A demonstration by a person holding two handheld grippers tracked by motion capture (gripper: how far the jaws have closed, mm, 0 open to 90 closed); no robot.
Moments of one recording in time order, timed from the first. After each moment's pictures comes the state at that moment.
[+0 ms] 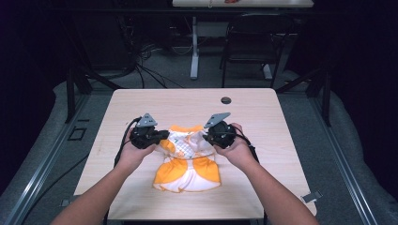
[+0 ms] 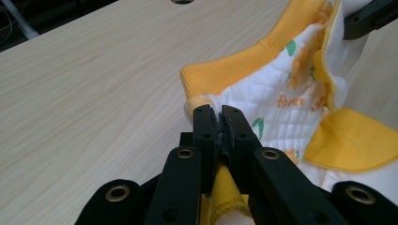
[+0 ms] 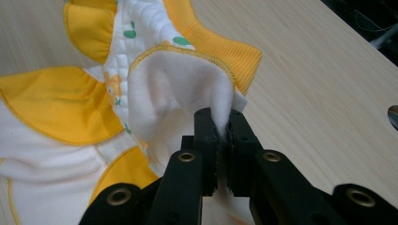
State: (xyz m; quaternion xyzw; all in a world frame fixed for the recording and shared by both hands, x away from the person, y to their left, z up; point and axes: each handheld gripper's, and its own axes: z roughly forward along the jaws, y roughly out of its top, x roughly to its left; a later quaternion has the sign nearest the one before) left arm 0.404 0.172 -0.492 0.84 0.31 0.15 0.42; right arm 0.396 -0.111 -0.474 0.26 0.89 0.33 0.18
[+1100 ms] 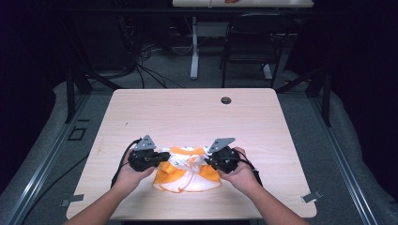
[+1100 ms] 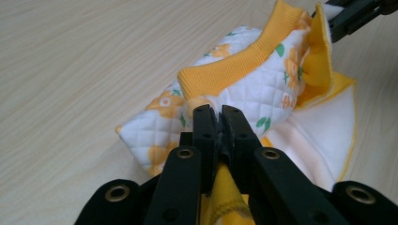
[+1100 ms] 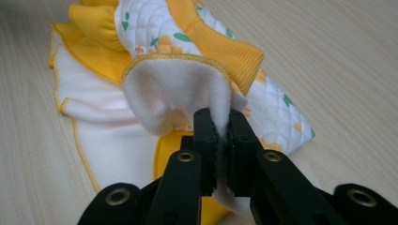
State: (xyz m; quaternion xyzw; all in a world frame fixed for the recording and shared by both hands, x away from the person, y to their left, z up) left arm 0.352 0.177 -0.531 0.85 0.30 0.11 0.43; right arm 0.344 -0.122 -0.519 0.26 0.89 0.34 0.13
